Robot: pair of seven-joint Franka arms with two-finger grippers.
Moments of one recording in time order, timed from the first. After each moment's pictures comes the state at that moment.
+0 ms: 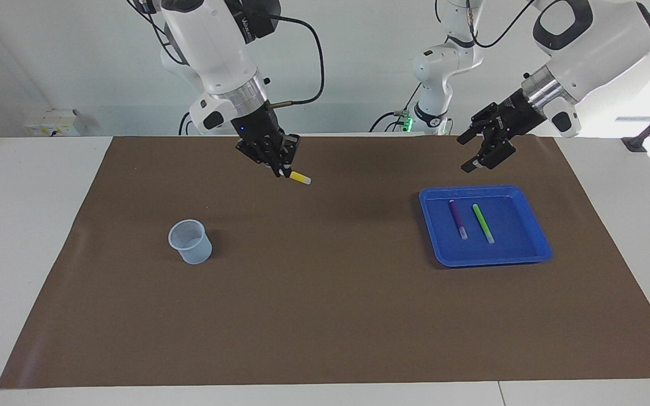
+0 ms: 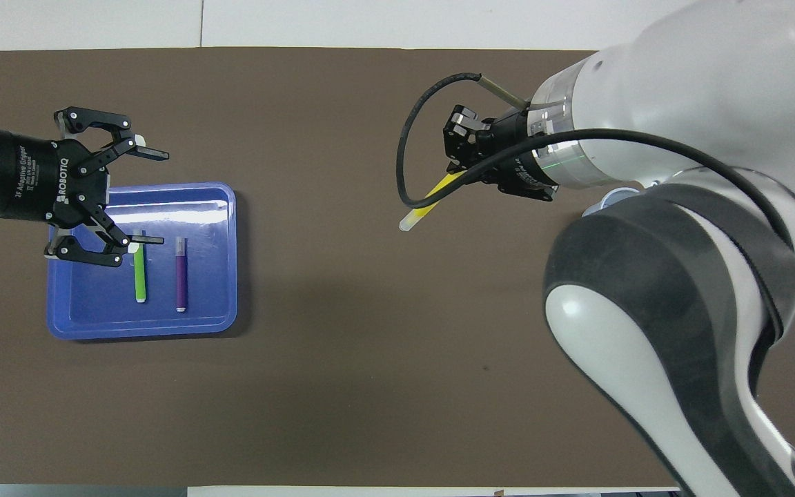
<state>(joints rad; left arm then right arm) 0.28 -0.05 -0.42 -1.71 -0.59 1.74 -1.52 -0.03 0.21 0.51 -1.41 0.18 1.88 0.96</state>
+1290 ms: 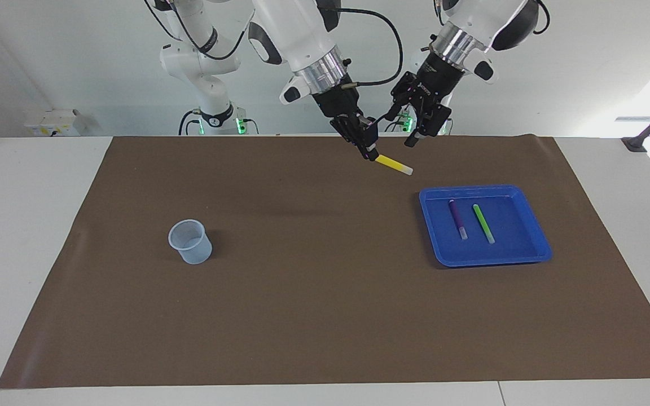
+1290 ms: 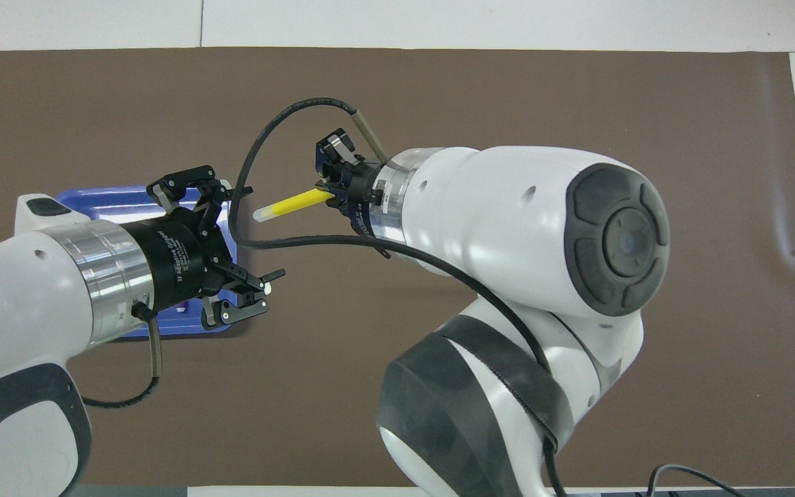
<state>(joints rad) 0.06 -0.32 -0.46 -2.04 -0.53 2.20 -2.00 0.12 0.18 0.54 -1.57 0.19 2.28 1.50</state>
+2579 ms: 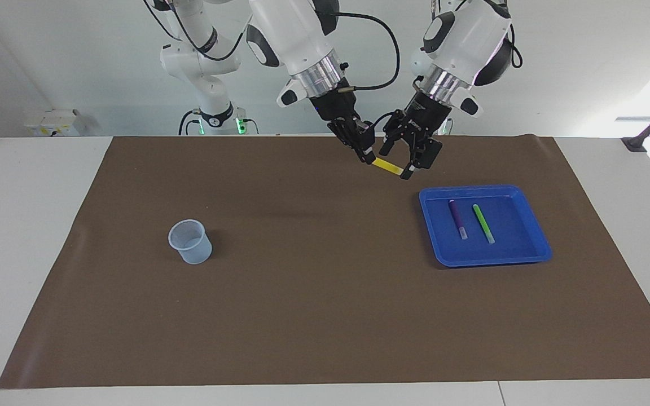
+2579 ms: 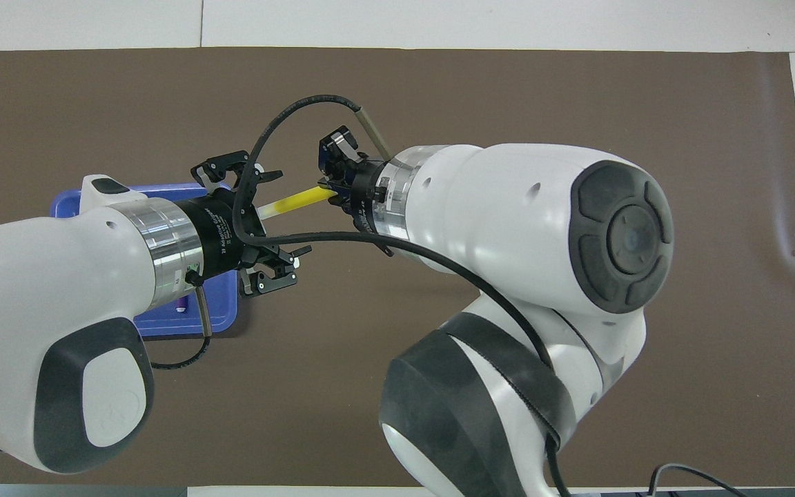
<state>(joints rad) 0.01 -0.21 -0.47 -2.06 -0.53 2.35 -1.96 0.12 0.18 0.54 -1.57 0.19 2.28 1.50</state>
